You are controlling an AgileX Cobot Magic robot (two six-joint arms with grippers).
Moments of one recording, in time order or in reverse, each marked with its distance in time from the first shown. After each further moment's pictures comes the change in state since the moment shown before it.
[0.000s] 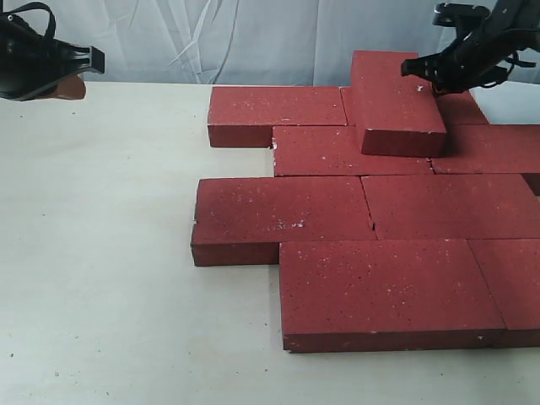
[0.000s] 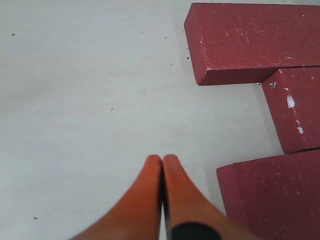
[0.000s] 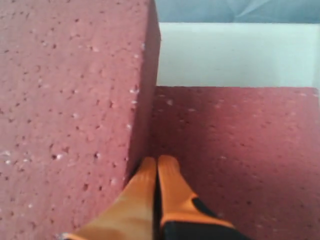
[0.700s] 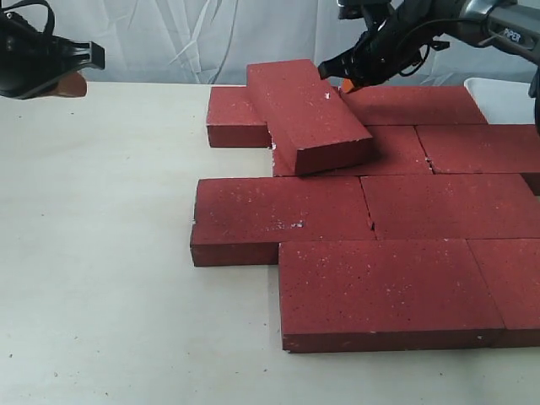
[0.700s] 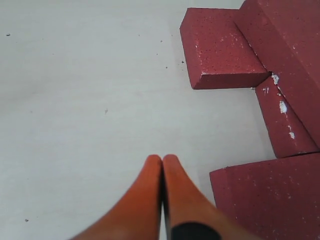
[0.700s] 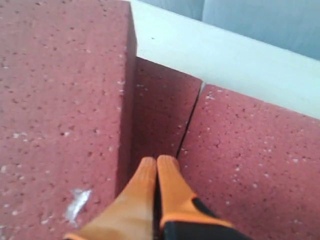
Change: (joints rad) left arm 0.000 -0.002 0.000 -0.027 -0.004 -0.002; right arm 0.235 -0.060 -0.007 0.036 0.050 -0.107
